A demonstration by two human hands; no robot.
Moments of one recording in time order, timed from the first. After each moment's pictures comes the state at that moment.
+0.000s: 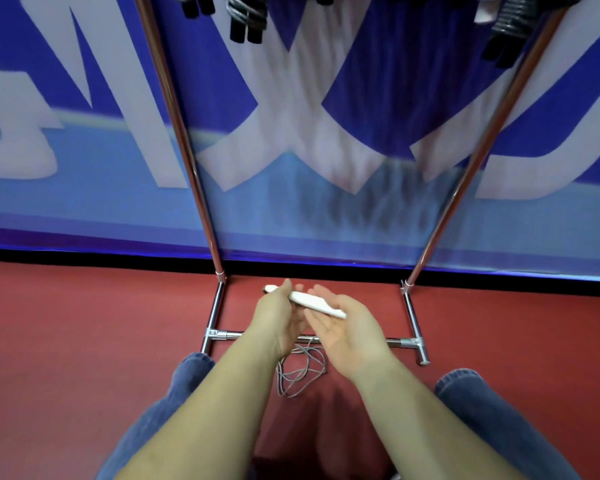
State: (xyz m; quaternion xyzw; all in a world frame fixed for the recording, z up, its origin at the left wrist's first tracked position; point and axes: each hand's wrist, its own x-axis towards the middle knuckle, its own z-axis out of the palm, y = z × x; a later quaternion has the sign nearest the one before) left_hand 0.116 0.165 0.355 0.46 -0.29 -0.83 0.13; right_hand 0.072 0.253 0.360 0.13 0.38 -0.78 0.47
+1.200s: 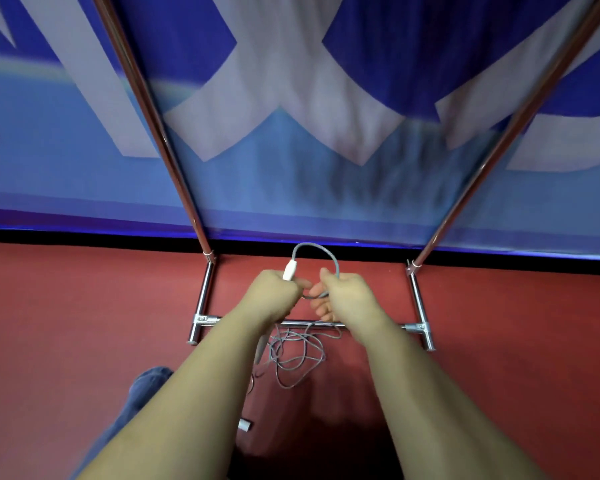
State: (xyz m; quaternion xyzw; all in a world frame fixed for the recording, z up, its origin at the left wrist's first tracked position) left_hand 0.080 0.116 0.318 0.45 -0.70 -0.56 0.00; right_hand 0.003 0.200 0.308 -0.08 0.75 -0.50 0.43
